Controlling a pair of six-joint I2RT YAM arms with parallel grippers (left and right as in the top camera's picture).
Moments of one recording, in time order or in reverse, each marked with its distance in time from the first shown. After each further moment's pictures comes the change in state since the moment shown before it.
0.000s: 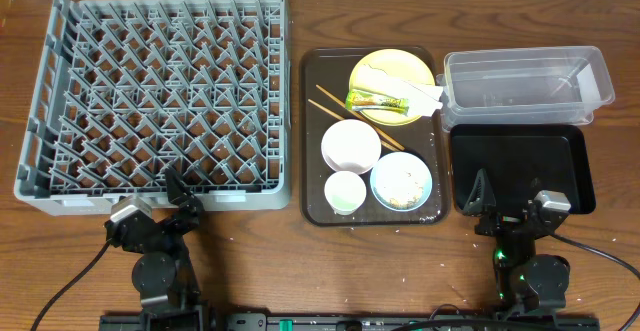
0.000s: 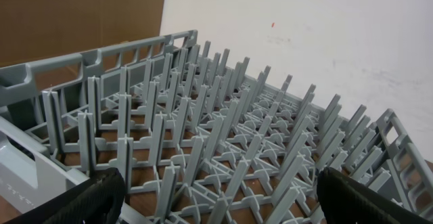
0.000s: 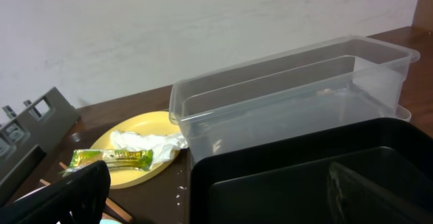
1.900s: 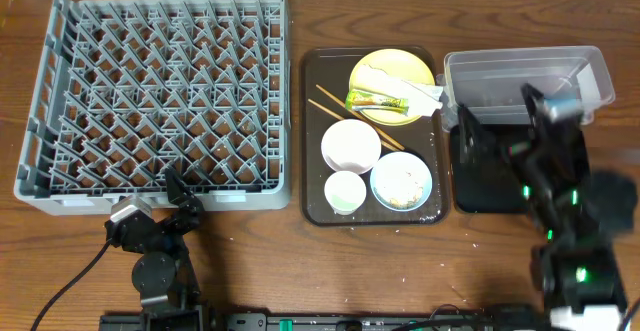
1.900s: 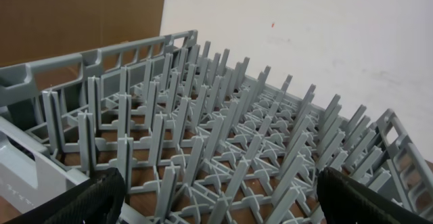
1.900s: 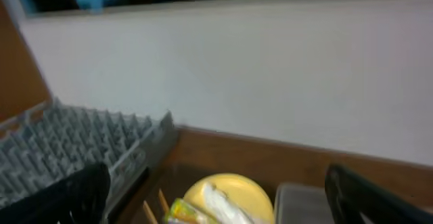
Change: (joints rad) left arm 0.000 0.000 0.000 0.000 0.000 0.000; right arm 0.001 0.755 0.722 0.047 -0.444 -0.163
